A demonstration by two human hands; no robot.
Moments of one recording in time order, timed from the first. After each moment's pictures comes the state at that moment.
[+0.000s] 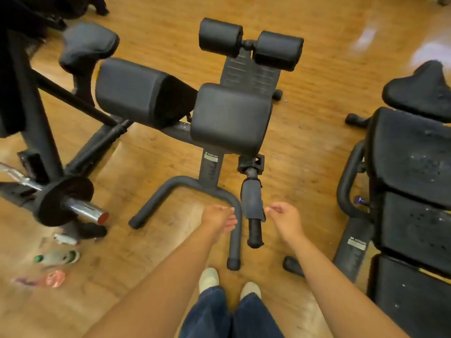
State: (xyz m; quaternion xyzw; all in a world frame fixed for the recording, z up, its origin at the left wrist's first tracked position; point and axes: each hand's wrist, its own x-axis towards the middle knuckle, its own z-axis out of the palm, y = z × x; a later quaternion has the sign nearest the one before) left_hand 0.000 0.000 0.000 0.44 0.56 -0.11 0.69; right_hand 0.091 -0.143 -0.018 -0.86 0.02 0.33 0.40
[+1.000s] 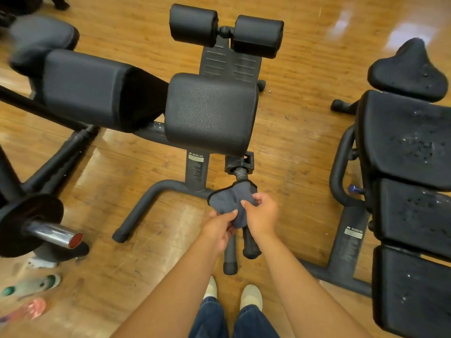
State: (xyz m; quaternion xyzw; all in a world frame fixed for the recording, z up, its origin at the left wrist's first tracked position) left_hand 0.025 -0.013 -0.027 0.29 0.55 -0.03 0.78; right_hand 0.082 -0.086 -0.033 -0.85 0.09 0.20 0.47
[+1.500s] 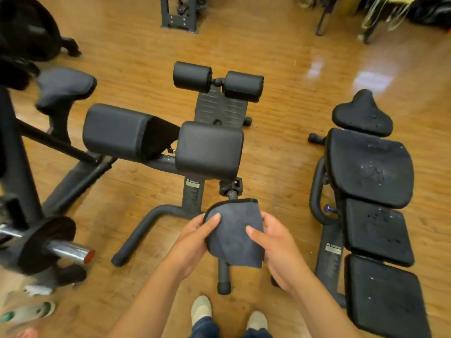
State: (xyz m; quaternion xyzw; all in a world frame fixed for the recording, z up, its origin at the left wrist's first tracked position) left_hand -0.037 0.007 0.122 0.46 0.35 -0.04 0.82; right_hand 0.030 -0.146 0.162 -0.63 0.02 0.38 0.68
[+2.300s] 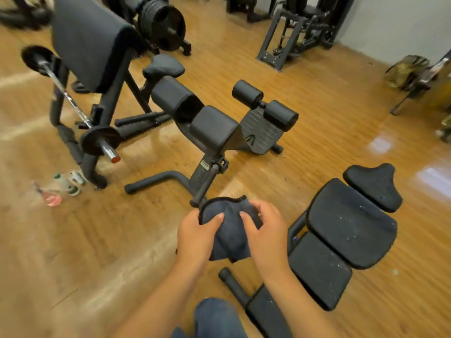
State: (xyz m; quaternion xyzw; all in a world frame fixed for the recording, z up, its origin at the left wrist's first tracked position) left_hand -0.051 -0.336 0.257 0.49 0.56 0.30 0.59; right_hand 0.054 -0.398 0.253 -0.78 -0.40 0.12 0.47
